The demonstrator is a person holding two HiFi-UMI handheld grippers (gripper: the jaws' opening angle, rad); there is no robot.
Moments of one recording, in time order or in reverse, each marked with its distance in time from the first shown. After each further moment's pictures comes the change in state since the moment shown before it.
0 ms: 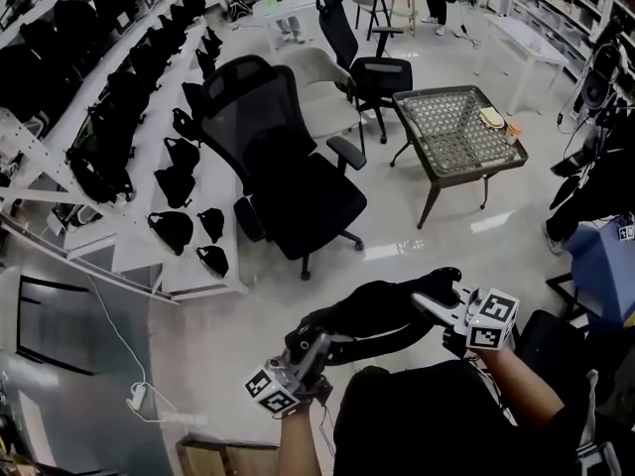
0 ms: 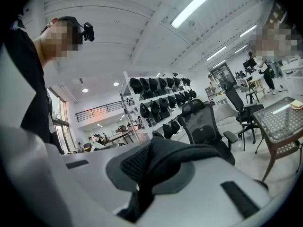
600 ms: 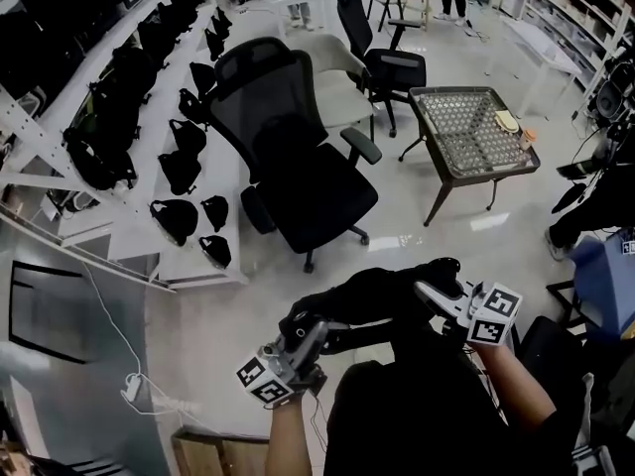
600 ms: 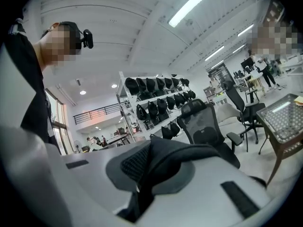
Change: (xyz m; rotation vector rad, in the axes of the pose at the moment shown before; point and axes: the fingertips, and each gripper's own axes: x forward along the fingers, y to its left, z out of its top) left arm -0.011 0.053 0.051 0.023 0.008 -0.004; right arm 0.071 -0.018 0.015 0.016 -0.029 -0.010
